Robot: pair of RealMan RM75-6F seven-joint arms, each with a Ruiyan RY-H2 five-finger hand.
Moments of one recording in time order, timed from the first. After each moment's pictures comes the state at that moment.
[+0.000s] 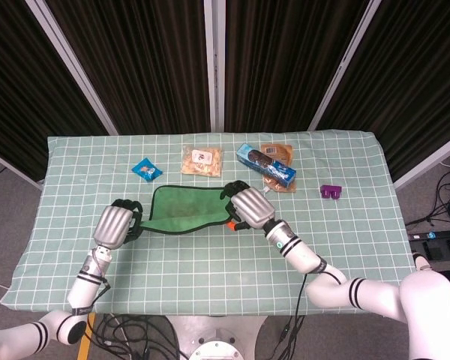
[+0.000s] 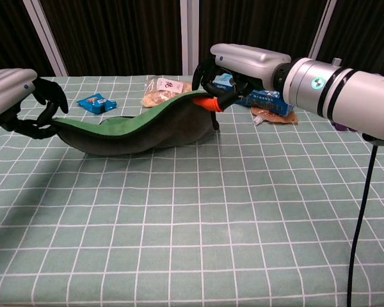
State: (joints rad) left arm -0.51 -1.66 -0.07 -1.23 1.37 1.27 0.11; right arm 0.94 -1.65 0.14 -1.29 -1.29 0.91 0.02
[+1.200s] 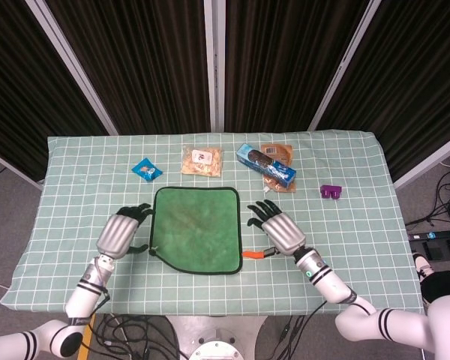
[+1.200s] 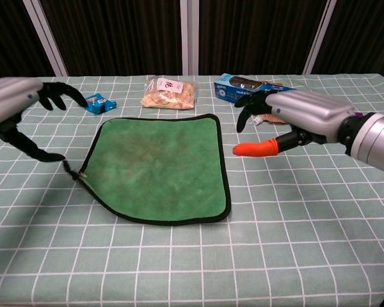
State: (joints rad) left arm -0.47 -1.55 -0.09 -1.47 1.35 1.22 0.24; right arm 0.70 -1.58 0.02 -1.38 -1.38 1.06 -0.12
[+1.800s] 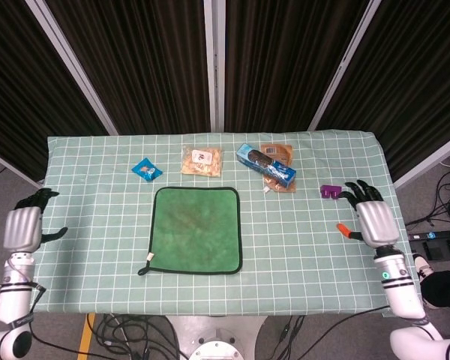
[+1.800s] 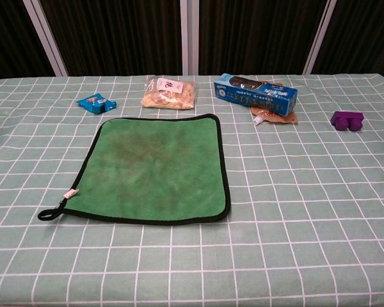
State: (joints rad) left arm -0.28 -1.40 -0.14 -1.26 1.24 1.34 -0.02; right arm 0.43 -1.26 0.07 -1.53 -1.27 1.30 -0.12
